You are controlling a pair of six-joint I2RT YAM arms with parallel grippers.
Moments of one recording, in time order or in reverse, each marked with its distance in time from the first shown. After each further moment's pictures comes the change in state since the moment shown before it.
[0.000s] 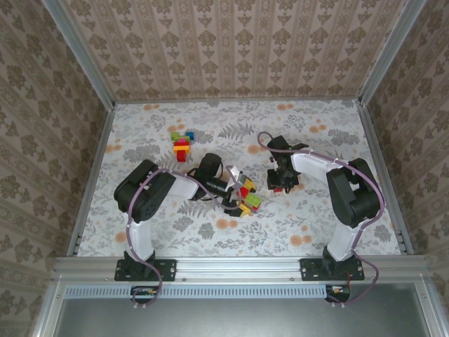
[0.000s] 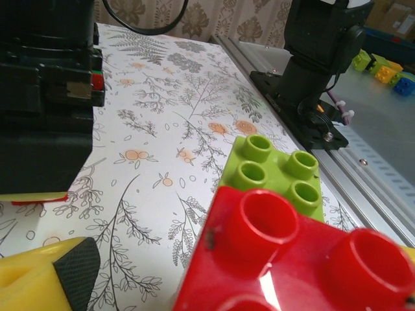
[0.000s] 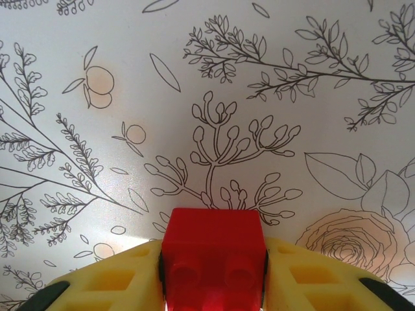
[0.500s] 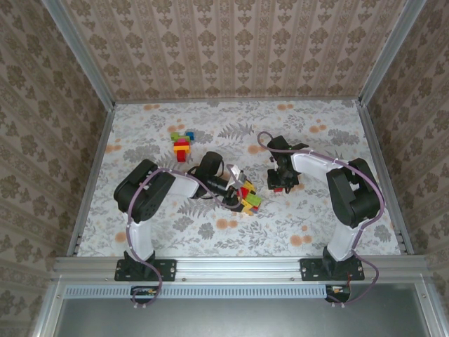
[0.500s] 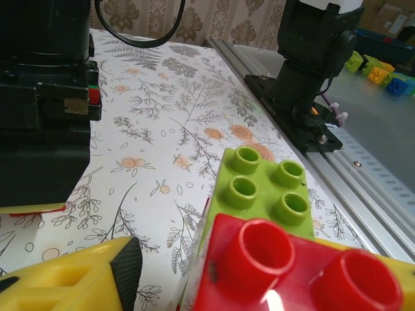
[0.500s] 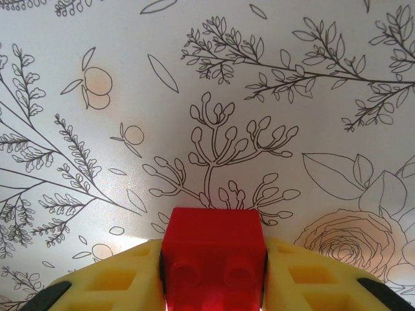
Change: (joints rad) left arm 0.000 -0.002 0.026 -0.036 0.020 0.019; right arm 0.000 0.000 0.000 0.000 0.003 0.000
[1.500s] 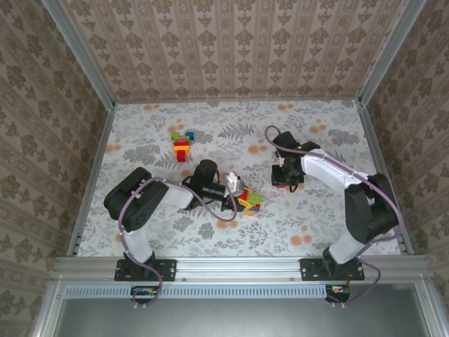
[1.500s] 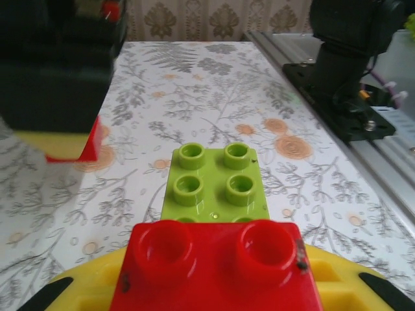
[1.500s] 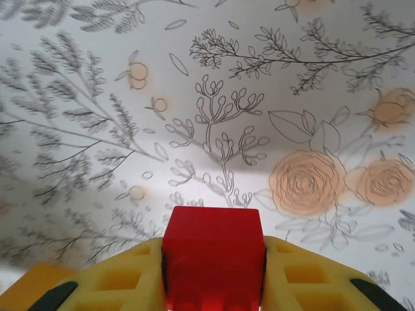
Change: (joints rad) left arm -0.038 -0.112 -0.182 0.246 -0.230 0.002; right arm 0.002 -0.202 -0.005 -0.098 0.006 0.057
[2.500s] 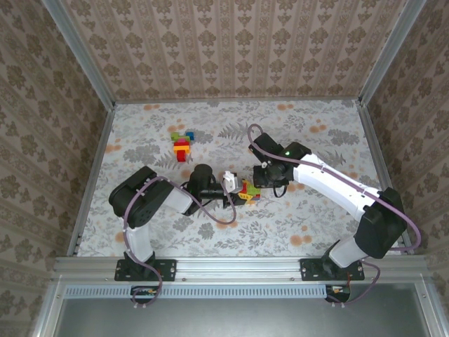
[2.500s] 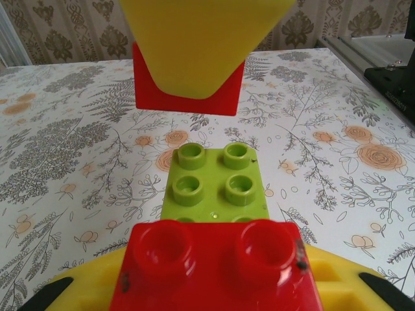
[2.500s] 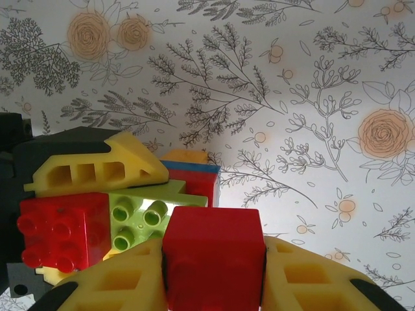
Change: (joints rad) left arm 0.000 0.048 -0.066 0.289 -0.184 -0.079; right arm 0.284 -0.076 0.178 -0.163 0.088 0.214
